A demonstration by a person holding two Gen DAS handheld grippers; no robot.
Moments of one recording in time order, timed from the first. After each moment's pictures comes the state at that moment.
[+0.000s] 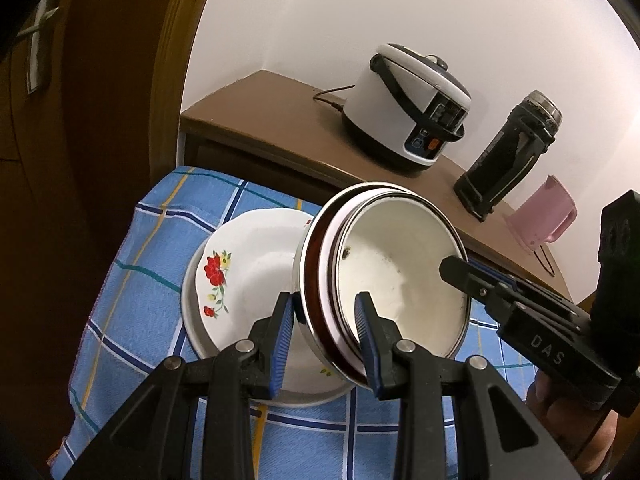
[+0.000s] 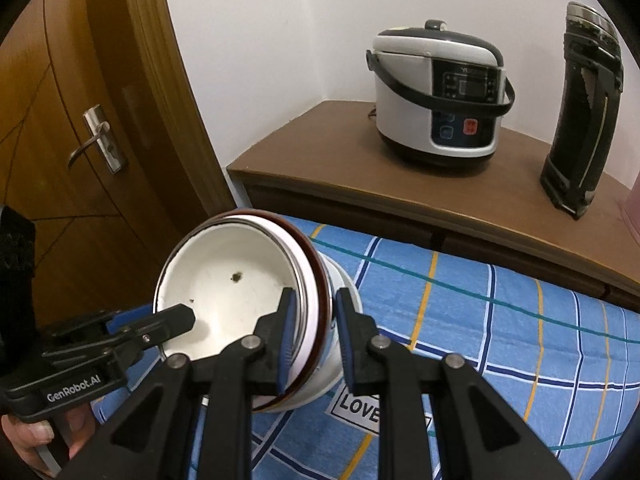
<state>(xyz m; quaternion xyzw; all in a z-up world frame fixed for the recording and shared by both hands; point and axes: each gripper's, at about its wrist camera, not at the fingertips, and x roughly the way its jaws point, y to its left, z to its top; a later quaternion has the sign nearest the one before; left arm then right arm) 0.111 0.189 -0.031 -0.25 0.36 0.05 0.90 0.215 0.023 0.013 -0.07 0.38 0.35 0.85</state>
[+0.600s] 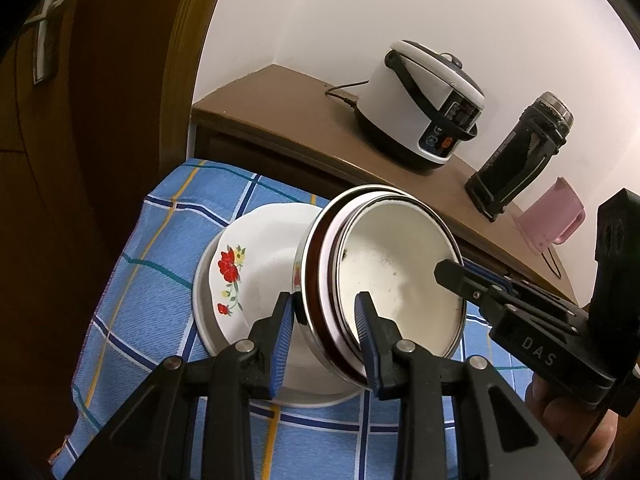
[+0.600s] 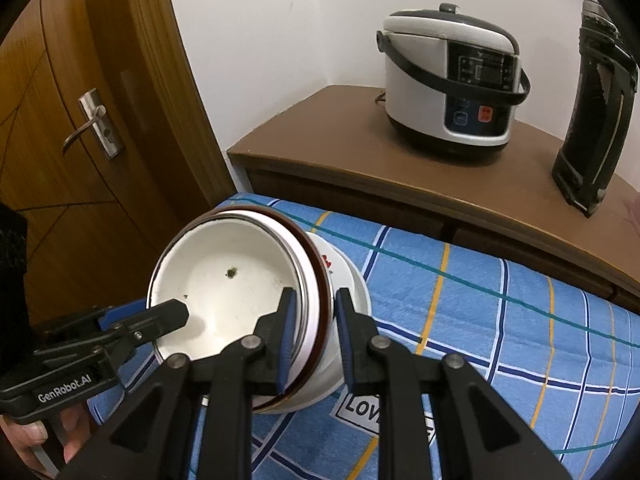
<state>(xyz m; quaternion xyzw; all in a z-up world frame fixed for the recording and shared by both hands) 0.112 0.197 -0.039 -0.26 0.37 0.06 0.89 0.222 0.038 0.001 -0.08 0.40 0.35 0.84</state>
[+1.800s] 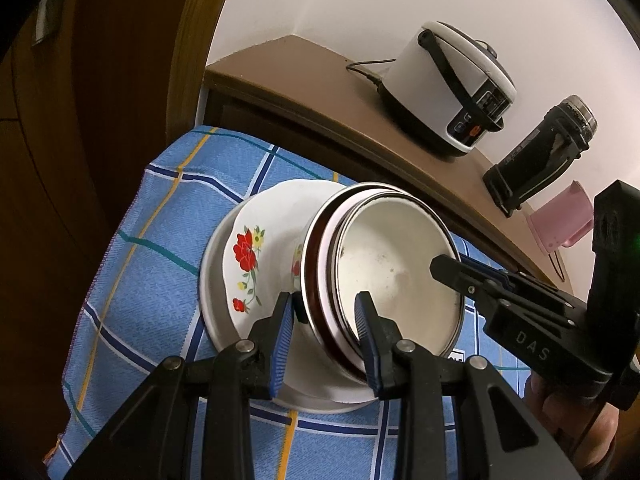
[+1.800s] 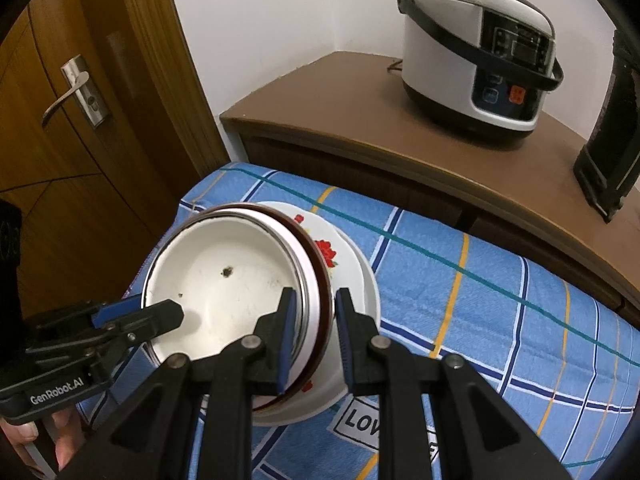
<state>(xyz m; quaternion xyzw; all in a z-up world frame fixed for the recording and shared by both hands) 0.127 0.214 -0.061 -0.28 0.40 0.06 0.87 0.243 0.072 -0.024 -0.12 0.45 0.35 0.81</state>
